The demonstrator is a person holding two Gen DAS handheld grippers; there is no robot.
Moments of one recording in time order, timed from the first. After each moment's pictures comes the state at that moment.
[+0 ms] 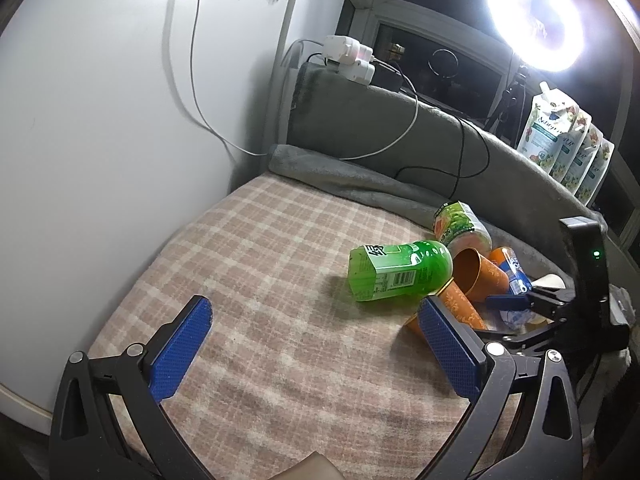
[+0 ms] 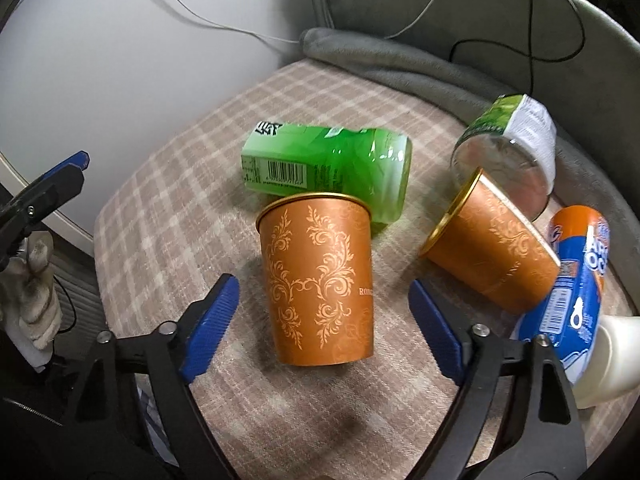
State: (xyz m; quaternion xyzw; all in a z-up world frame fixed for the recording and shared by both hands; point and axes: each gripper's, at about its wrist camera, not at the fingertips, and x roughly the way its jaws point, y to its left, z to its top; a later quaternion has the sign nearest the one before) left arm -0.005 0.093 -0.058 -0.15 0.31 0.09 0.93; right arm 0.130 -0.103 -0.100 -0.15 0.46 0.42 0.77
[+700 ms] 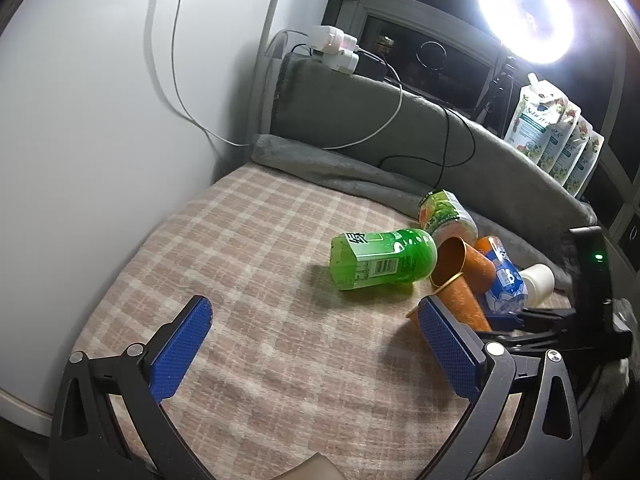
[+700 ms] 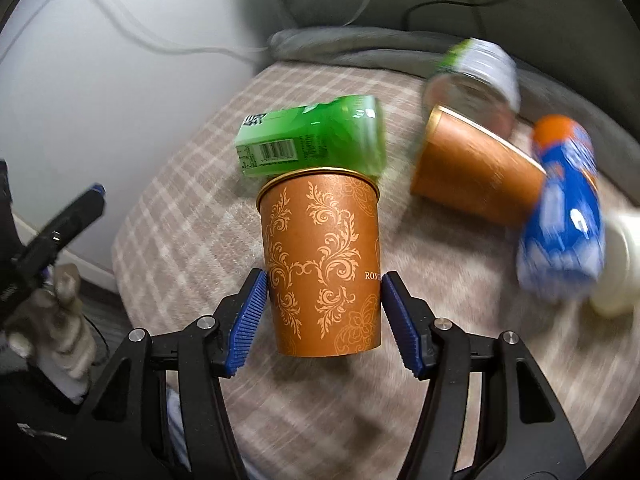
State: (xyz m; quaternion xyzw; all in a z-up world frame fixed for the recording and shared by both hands) left arm -0.004 0.083 -0.062 -0.16 0.32 0.06 0.93; right arm 0.104 -0.144 -0.097 -0.03 0.50 0.36 0.79
